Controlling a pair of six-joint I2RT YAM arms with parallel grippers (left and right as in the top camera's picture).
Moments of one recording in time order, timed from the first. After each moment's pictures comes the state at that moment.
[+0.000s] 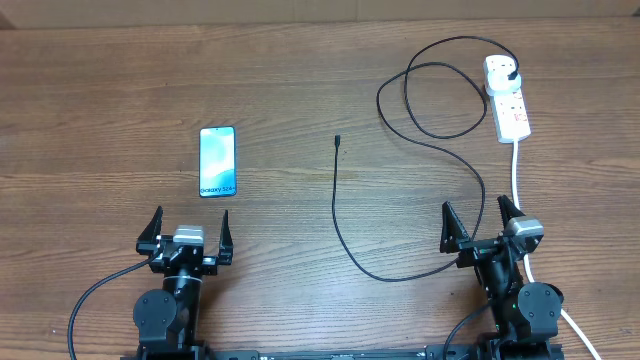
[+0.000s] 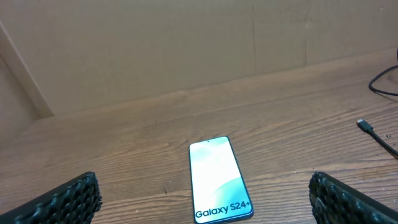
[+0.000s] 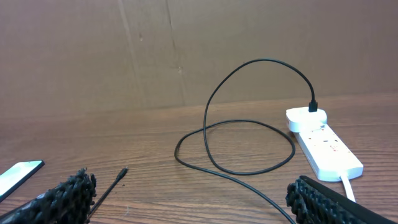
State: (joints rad) left arm 0.03 0.02 0.01 -0.08 0.04 0.18; right arm 0.04 0.01 0.02 -0.02 -0.13 0.15
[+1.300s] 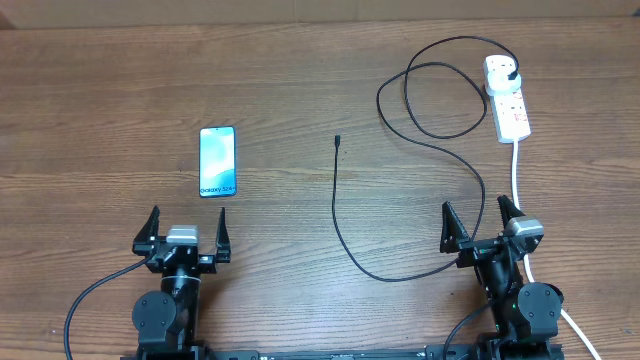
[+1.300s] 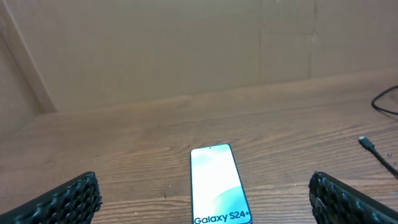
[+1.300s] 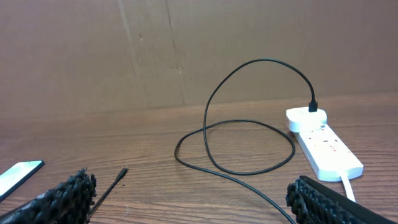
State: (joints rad) left arm 0.03 0.02 0.01 -0.05 0.02 0.11; right arm 0.04 0.01 0.02 -0.02 -0.13 0.15
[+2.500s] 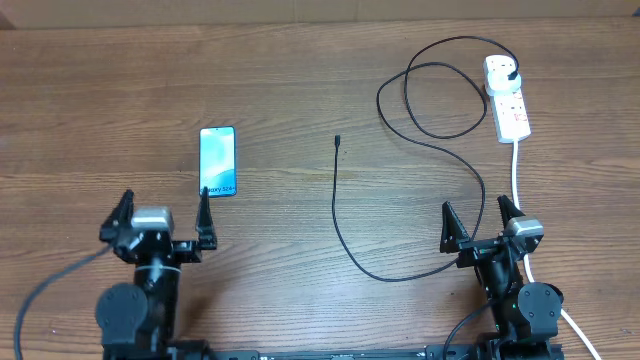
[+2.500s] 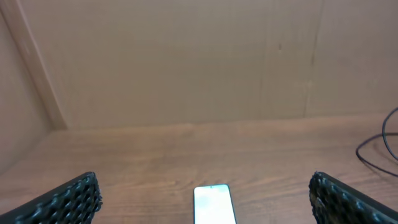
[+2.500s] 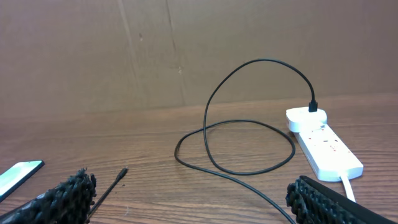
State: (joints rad) left arm 0.03 0.30 0.44 -0.21 0.00 0.05; right arm 0.04 0.01 0.02 -0.02 -0.13 0.15
